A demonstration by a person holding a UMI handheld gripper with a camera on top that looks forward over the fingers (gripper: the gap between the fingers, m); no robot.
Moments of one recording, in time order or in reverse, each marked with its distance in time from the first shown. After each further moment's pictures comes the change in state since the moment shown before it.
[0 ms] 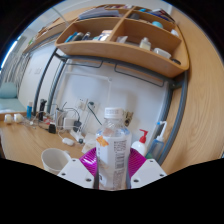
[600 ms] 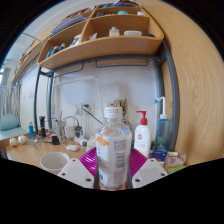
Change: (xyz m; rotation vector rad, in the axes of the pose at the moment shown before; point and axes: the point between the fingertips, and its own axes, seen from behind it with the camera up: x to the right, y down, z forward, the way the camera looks) arm 0.008 0.042 0.017 0.028 -0.065 0.308
